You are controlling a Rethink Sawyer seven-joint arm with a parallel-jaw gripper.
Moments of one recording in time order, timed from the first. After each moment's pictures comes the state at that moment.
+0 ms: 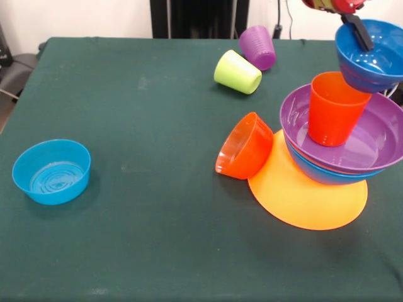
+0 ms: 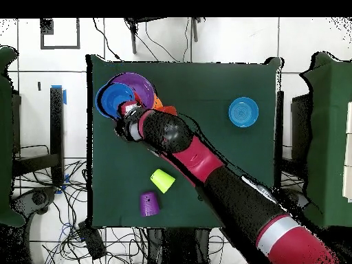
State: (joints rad) arm -0.67 -0.72 0.77 2.09 0.59 0.25 2.33
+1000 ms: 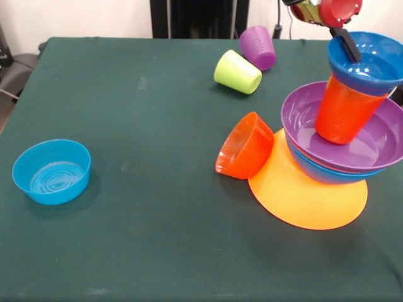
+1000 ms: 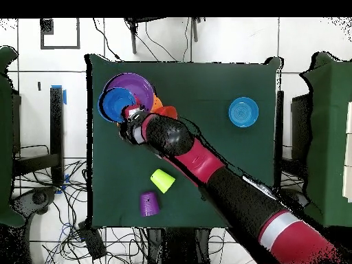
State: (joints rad) arm -0.69 -0.67 0.77 2.09 0.54 0.22 2.33
